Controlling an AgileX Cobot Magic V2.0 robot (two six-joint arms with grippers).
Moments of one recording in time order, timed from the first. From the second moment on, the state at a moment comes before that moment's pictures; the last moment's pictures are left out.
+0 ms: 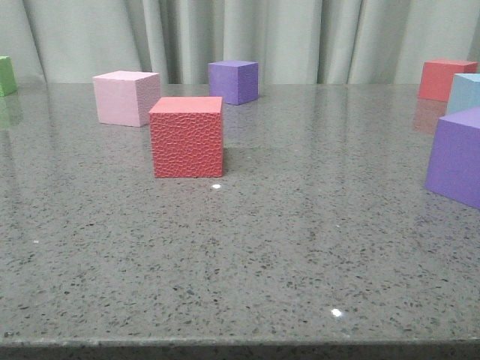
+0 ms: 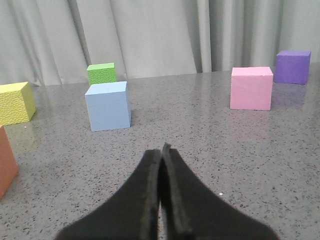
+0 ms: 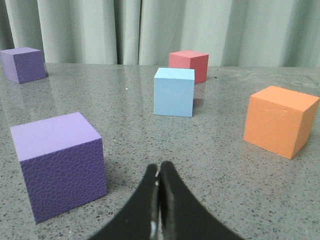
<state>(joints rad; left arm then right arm) -0.02 -0.01 0.00 0.01 0.08 0.03 0.02 -0.02 0.02 -0.24 0.08 0.27</state>
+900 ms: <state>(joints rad) -0.02 -0.01 0.00 0.01 0.07 0.03 0.02 -0.02 0.02 -0.24 0.06 0.27</state>
